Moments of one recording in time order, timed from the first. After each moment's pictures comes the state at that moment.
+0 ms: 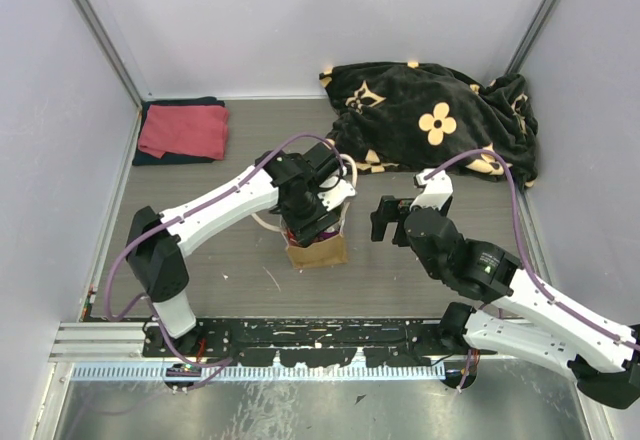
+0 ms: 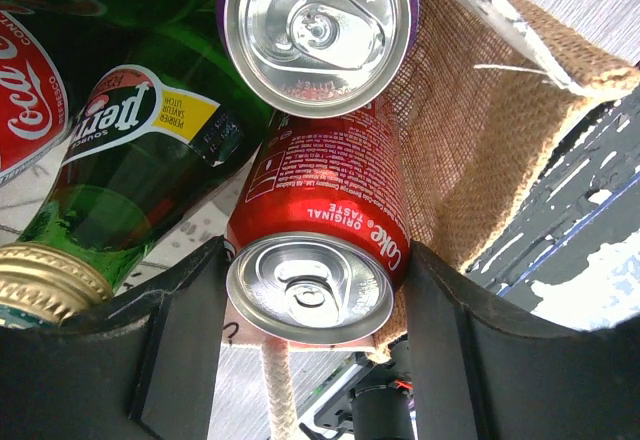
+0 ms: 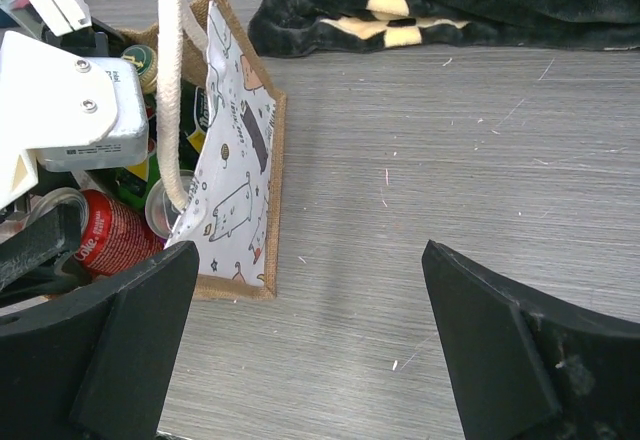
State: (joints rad) left arm -0.89 1.75 1.59 -1.15 0.07 0.21; right arm 0.97 0.73 0.85 -0.64 0.67 0.58
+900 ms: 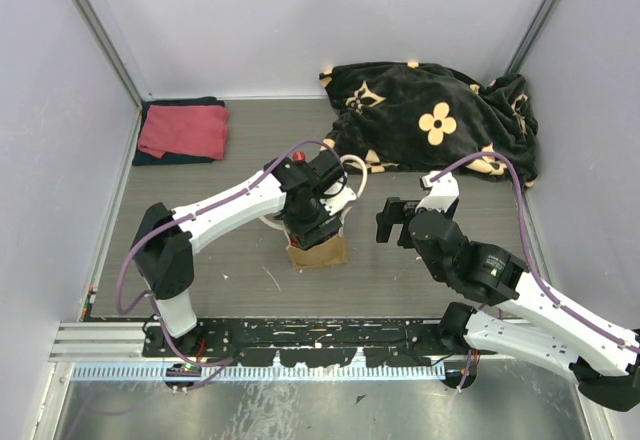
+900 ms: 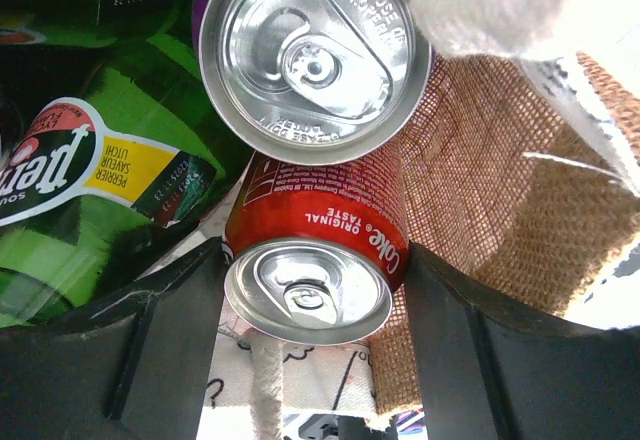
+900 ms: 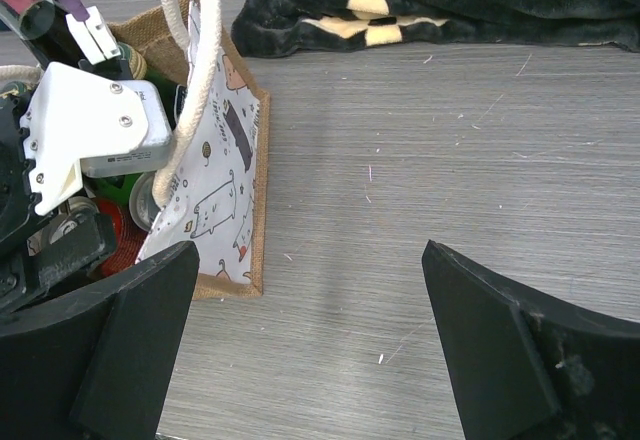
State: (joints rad) left arm -0.90 1.79 1.53 -1.07 0.04 0.15; right arm 0.97 0.70 0.85 -0.68 0.70 0.59
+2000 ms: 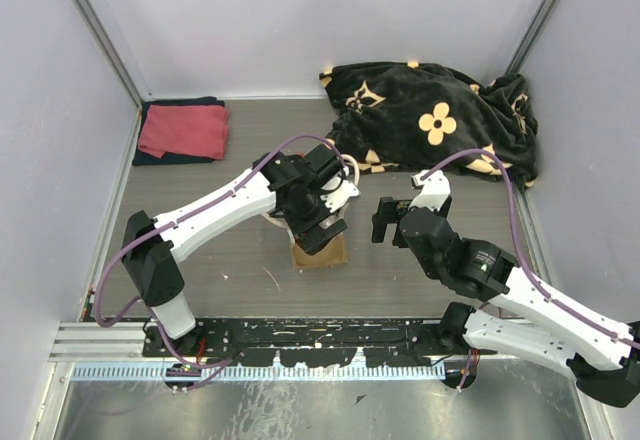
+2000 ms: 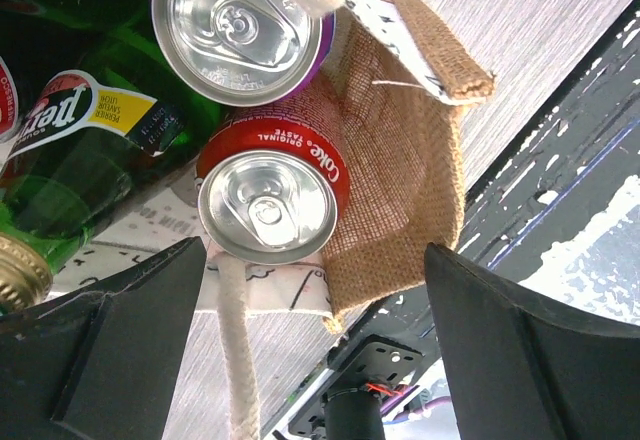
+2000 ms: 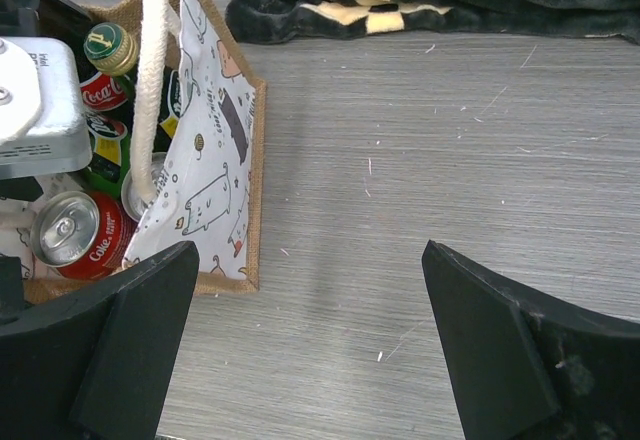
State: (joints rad) left arm -0.92 1.73 1.60 -1.15 0.11 0.15; right arm 0.97 0.75 0.85 -0.67 0.69 0.59
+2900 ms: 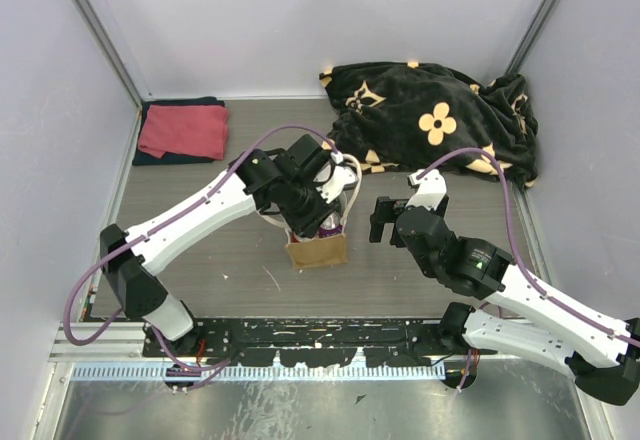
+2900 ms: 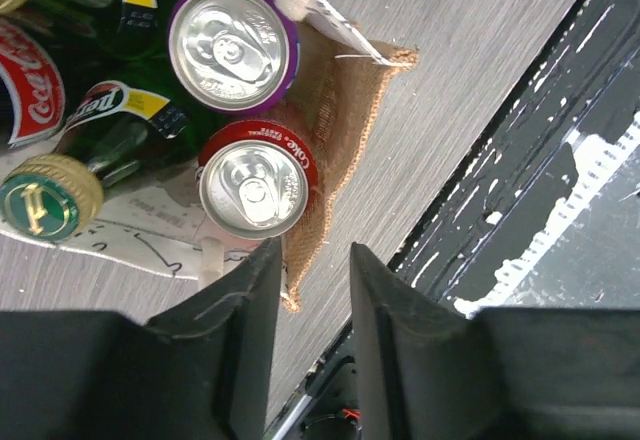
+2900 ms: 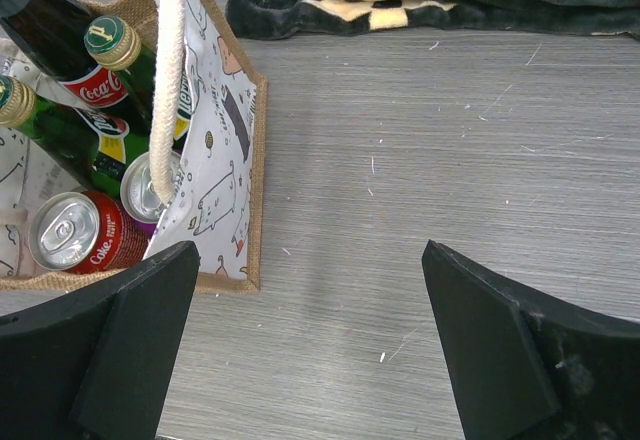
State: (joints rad) left arm -0.92 1.62 1.62 -1.12 0.15 0.10; right arm 0.97 0.77 0.85 -0.66 0.69 0.59
